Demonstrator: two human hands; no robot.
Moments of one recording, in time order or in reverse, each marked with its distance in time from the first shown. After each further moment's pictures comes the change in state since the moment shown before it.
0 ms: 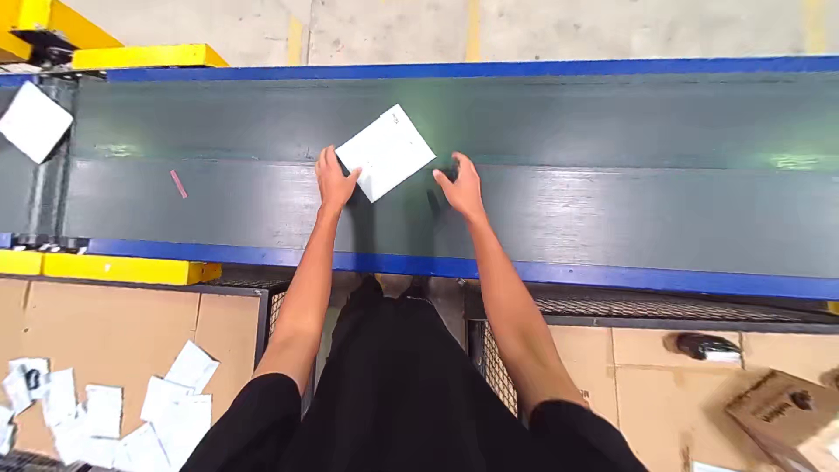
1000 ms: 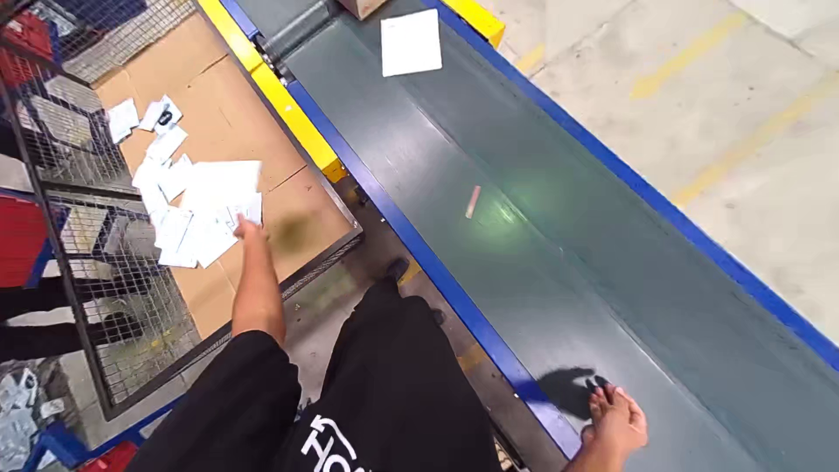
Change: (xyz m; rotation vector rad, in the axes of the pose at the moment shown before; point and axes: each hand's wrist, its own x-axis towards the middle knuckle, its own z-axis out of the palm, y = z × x) left_hand -0.372 -0.368 -0.216 -0.975 1.471 -1.230; right_hand -0.102 0.086 -0.064 0.283 0.189 0.336
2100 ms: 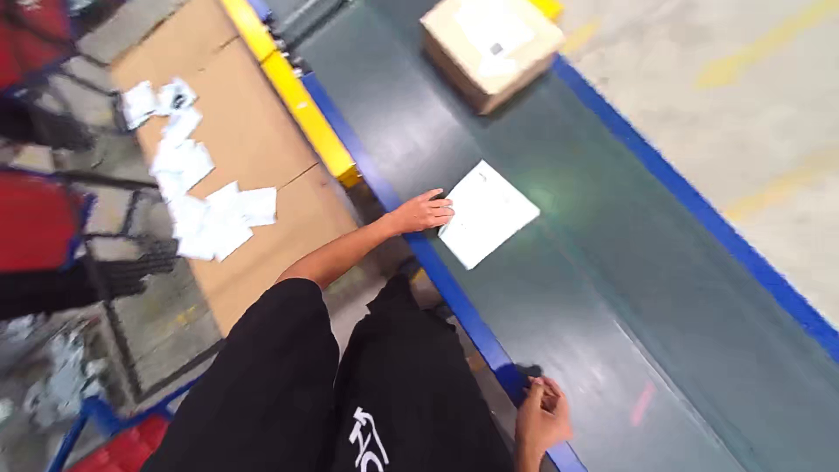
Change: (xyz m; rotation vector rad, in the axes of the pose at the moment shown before) left_hand -0.197 -0.079 0.239 0.707 -1.583 2.017; right_hand -0.106 0.020 0.114 -0.456 -0.207 -0.467
